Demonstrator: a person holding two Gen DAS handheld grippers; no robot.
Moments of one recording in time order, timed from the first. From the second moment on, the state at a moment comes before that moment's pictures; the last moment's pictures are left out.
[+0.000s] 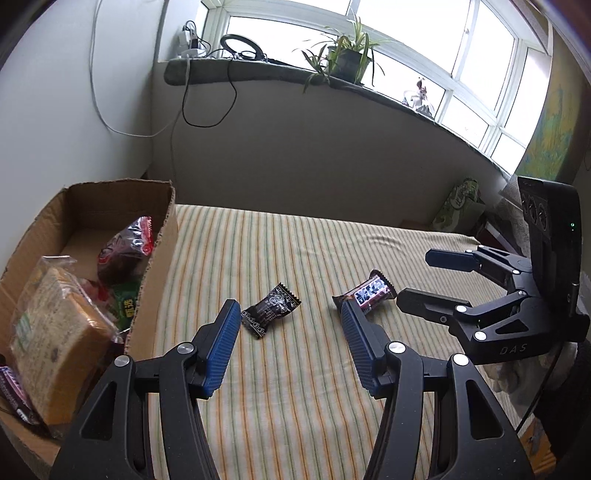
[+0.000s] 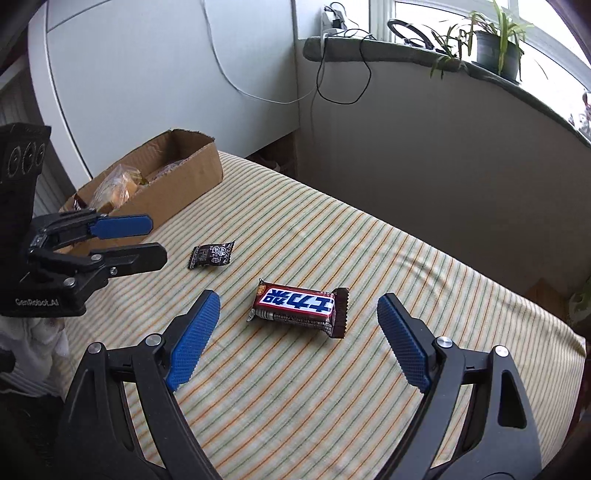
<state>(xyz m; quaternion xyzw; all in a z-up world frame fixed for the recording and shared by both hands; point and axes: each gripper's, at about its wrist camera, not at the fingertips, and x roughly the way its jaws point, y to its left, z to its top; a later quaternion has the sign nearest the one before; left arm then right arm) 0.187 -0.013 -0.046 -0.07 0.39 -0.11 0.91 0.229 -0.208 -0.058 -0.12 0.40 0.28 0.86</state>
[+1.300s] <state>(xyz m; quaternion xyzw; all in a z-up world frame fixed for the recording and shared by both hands) 0.231 -0.034 -0.094 -0.02 0.45 -0.08 0.89 0.263 -0.180 -0.116 -0.18 0.45 0.39 0.78</state>
